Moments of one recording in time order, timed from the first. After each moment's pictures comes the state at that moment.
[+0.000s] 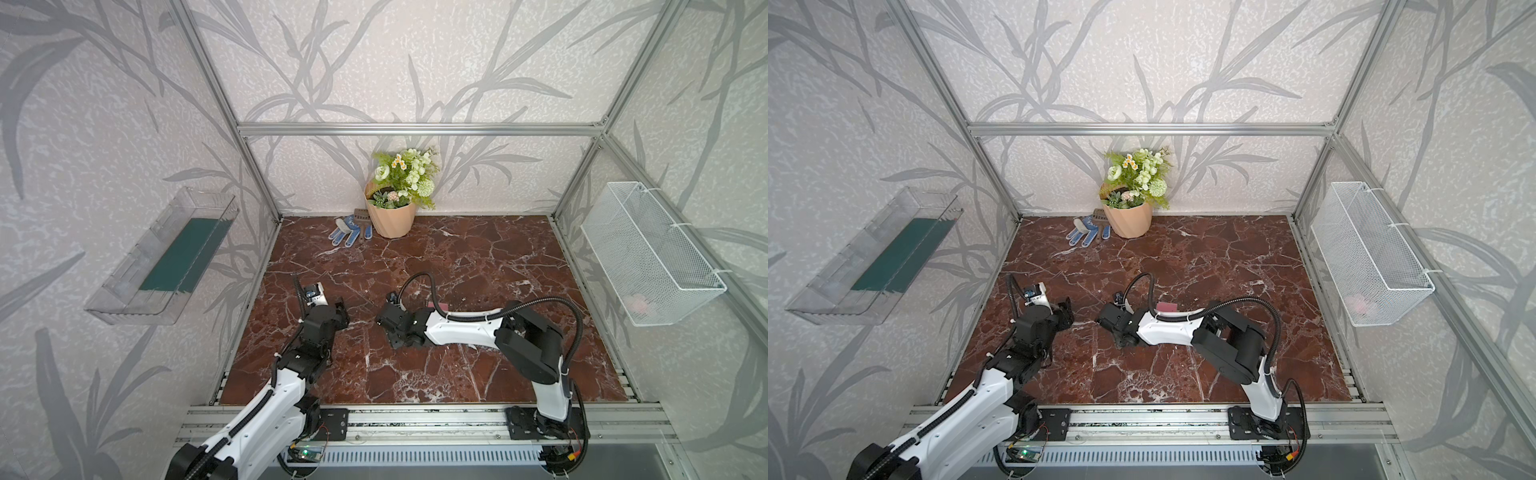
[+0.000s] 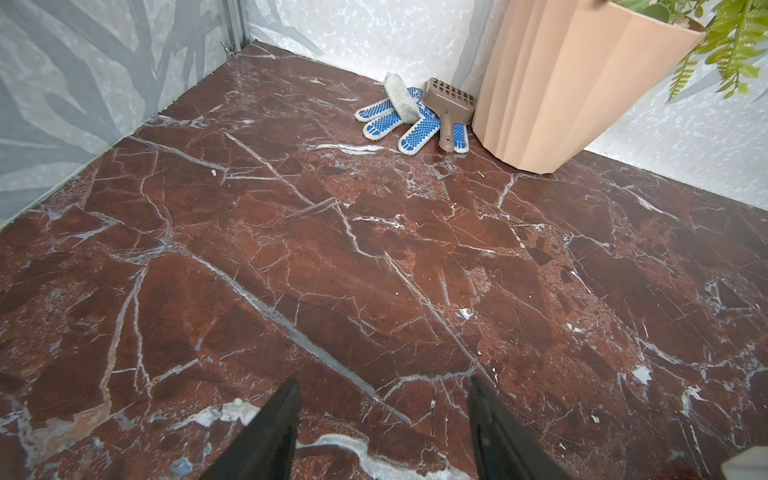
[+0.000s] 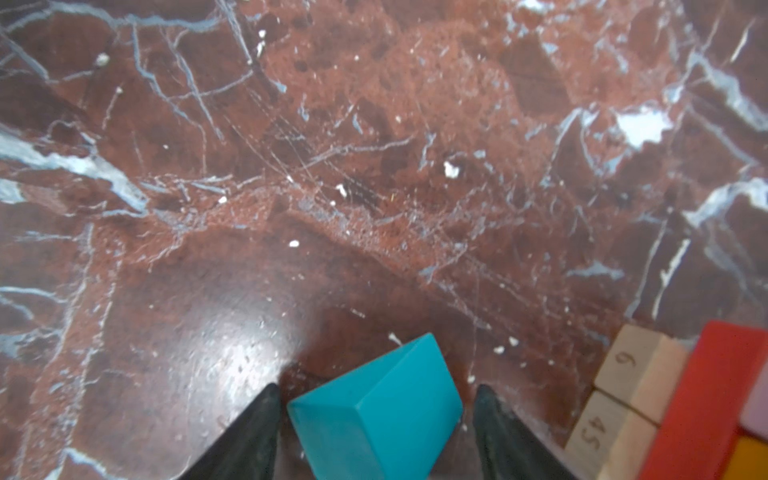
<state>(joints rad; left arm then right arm) -0.33 0.79 0.26 0.06 -0.39 -0.45 1.09 2.02 1.30 -0.44 0.32 0.60</state>
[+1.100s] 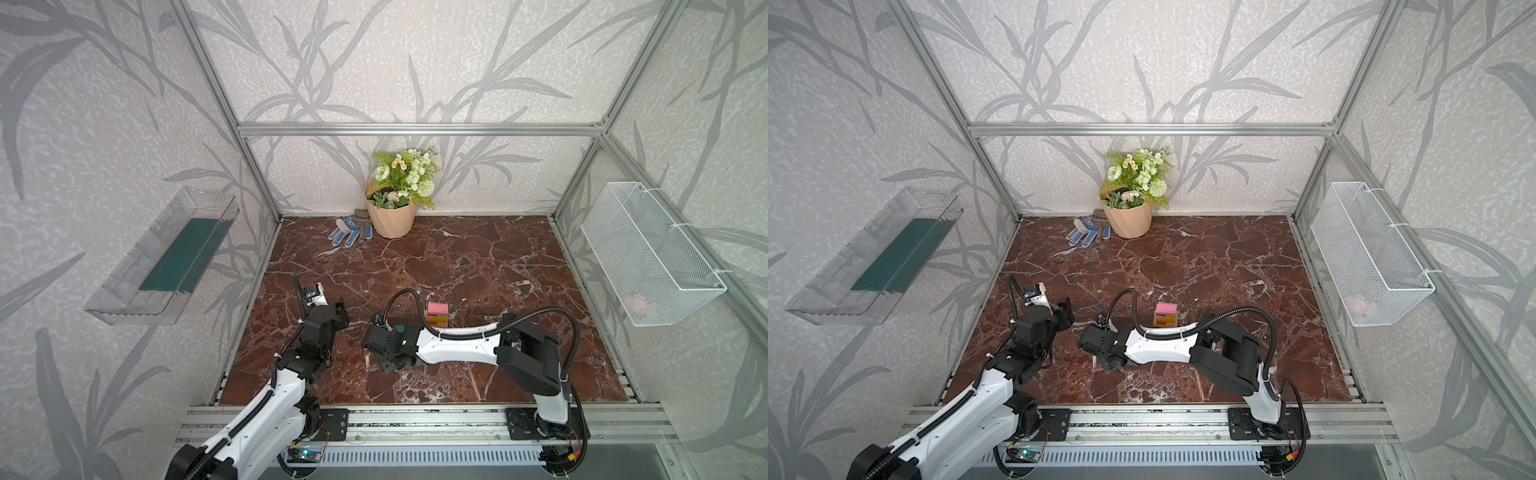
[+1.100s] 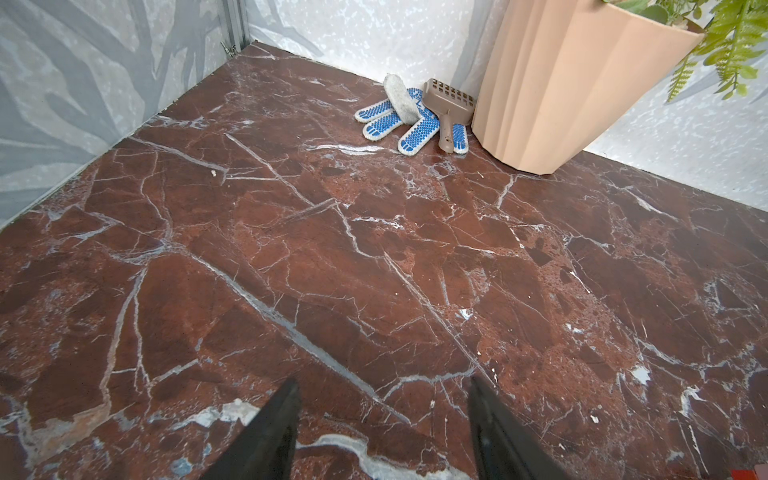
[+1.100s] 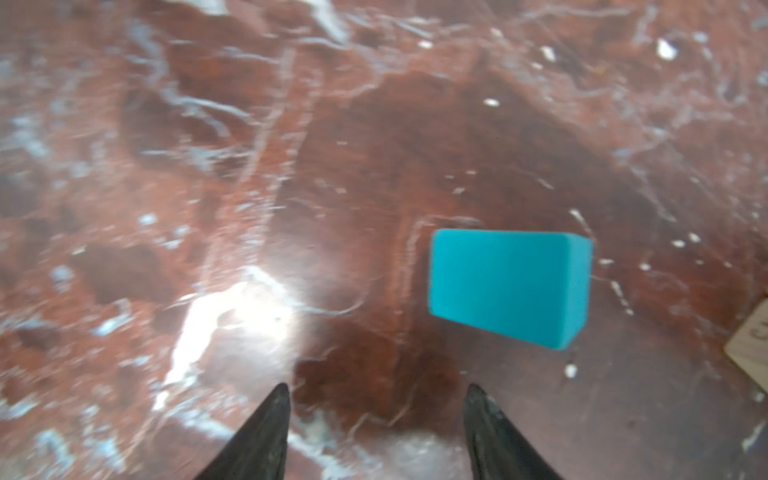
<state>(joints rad) -0.33 0.79 0.26 0.06 -0.39 -0.45 1.25 2.01 1.36 -0.55 0.25 0.63</state>
